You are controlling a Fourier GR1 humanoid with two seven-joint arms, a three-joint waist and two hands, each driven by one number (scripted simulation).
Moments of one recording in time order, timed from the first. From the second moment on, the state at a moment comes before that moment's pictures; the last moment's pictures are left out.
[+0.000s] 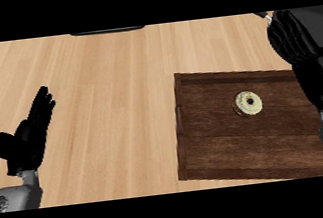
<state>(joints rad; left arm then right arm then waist) -0.11 0.29 0.00 -1.45 0.09 0.11 0.04 -0.30 -0.45 0.12 -1.64 -0.28 -0.08 -0.02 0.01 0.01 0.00</state>
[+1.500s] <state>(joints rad) -0.01 0.10 -0.09 -1.60 0.06 0.19 -0.10 0.41 -0.52 -0.04 -2.08 0.36 -0.23 -0.25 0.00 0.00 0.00</state>
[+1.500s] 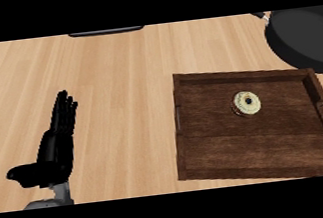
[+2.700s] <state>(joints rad) -0.01 0.08 -0.06 -1.58 0.03 0.16 -0.12 0.03 -0.32 0.24 -1.88 0.80 0.07 0.37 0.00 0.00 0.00</state>
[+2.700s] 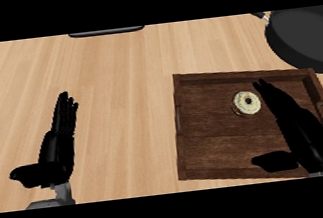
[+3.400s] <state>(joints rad) 0.01 0.05 -0.05 -1.56 0.01 0.14 -0.15 -0.06 -0.23 0.16 -1.66 0.88 0.04 0.24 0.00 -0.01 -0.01</state>
